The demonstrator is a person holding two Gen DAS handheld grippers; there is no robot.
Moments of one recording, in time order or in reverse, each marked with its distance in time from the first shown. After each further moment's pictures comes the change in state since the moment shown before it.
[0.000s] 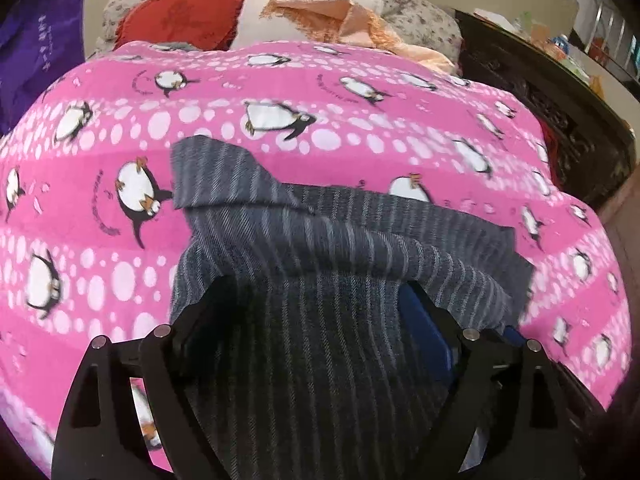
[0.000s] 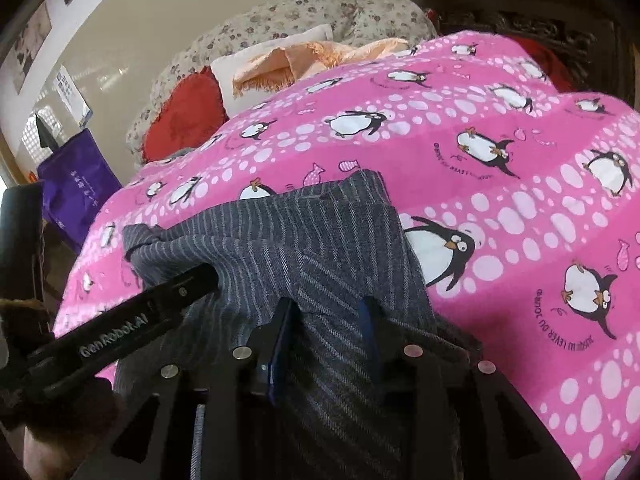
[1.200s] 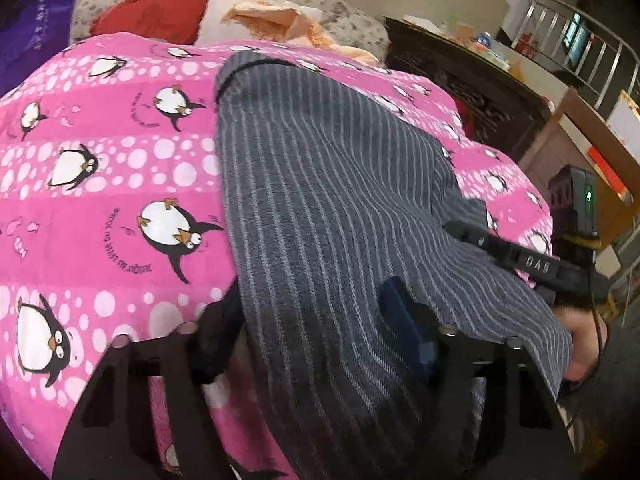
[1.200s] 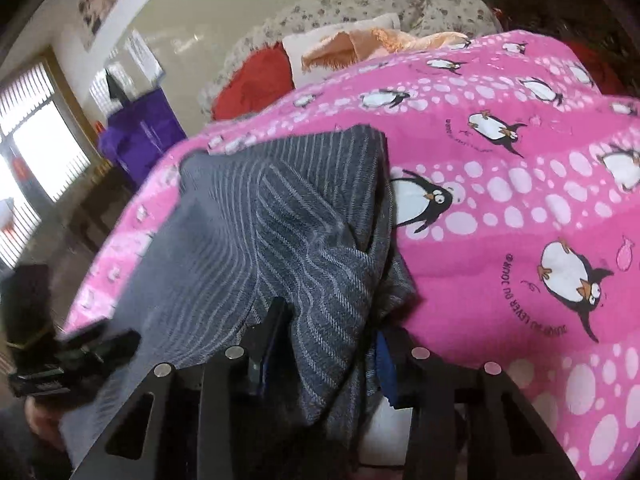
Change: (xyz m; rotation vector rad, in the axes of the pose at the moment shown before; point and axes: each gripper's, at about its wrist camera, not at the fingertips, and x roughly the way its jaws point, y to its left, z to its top) left arm -0.063 0.041 -0.117 0.066 -0.070 -0.241; right arm -0.012 -0.047 -0.028 -0.197 0.064 0.195
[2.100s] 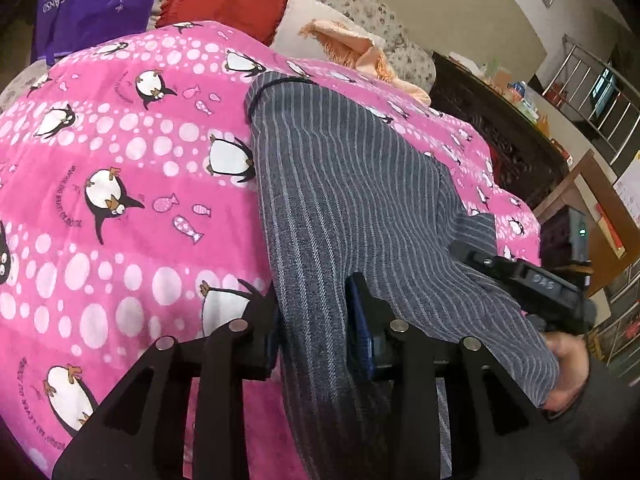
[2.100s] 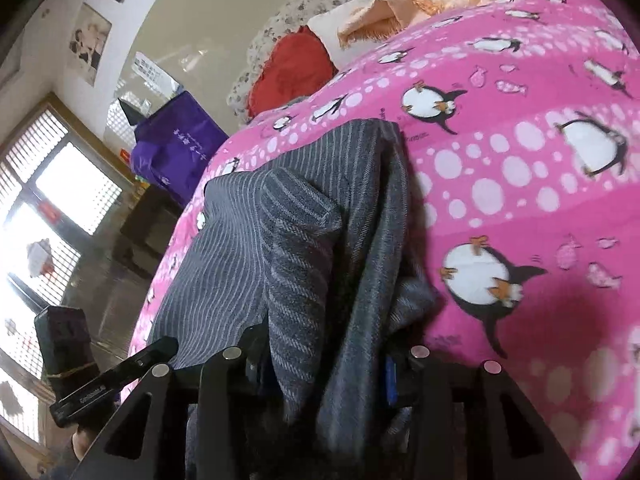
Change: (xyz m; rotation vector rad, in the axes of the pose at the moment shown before) left arm -0.073 0.107 0.000 -0.151 -0.024 0.021; right arm 0.033 0.093 -0.001 0.153 0.024 0.164
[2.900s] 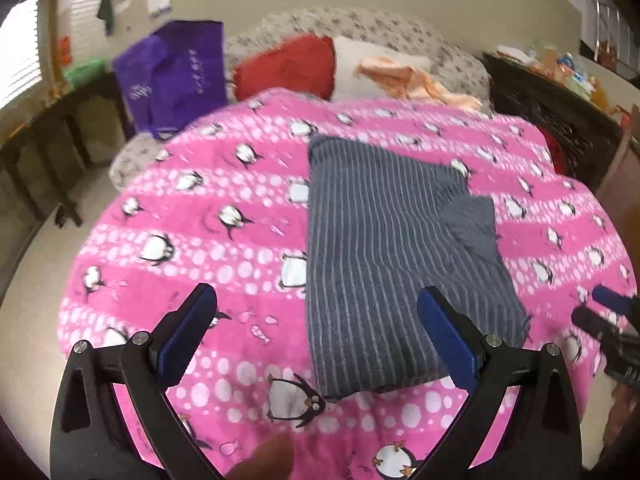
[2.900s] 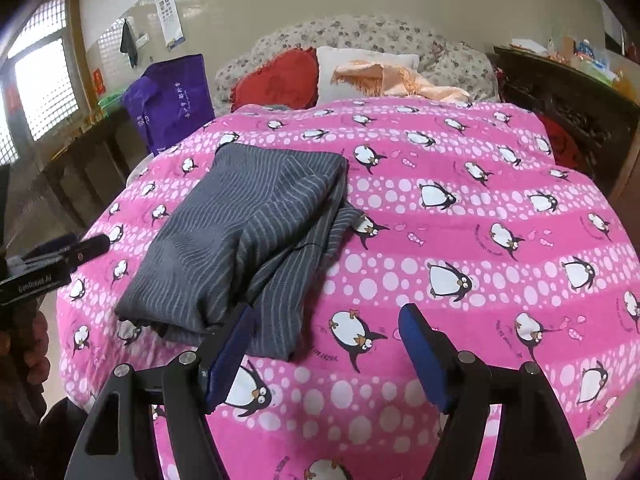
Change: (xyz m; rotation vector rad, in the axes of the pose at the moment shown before) left arm -0.118 -0.096 -0.046 0.103 -0.135 0.462; right arm -0.158 0.080 -0.084 -0.332 -0.059 -0.377
